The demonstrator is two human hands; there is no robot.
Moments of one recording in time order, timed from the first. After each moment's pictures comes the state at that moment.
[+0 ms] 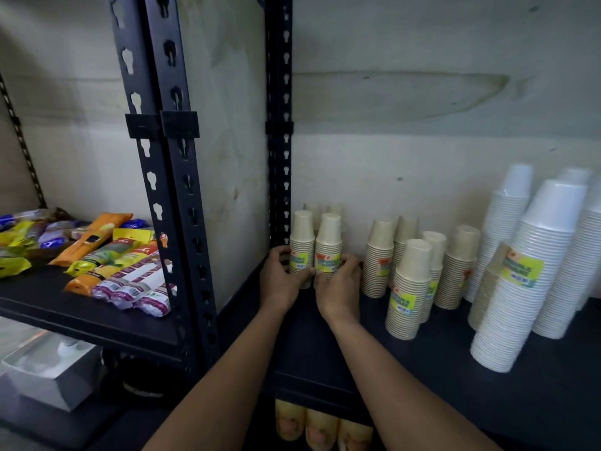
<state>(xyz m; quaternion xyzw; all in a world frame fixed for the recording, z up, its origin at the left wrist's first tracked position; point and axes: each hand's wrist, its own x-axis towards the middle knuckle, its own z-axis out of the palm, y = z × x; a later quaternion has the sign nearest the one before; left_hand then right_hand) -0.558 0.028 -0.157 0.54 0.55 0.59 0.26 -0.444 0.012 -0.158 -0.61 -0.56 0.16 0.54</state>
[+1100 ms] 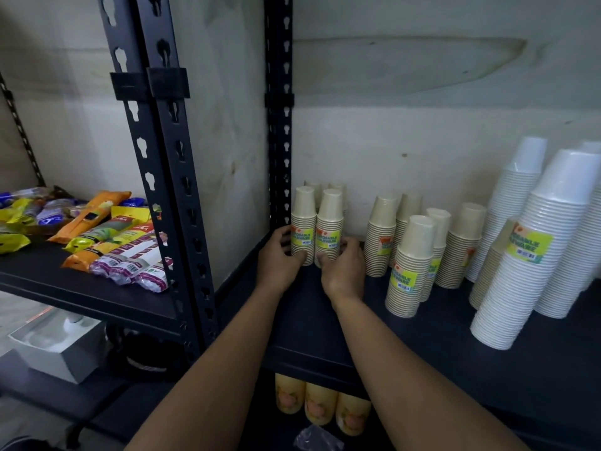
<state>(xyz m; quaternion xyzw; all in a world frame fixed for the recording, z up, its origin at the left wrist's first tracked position) -0.562 0.026 -0.165 0.55 0.54 0.57 0.28 -0.436 0.021 -0.166 -0.62 -0.54 0.19 0.54</state>
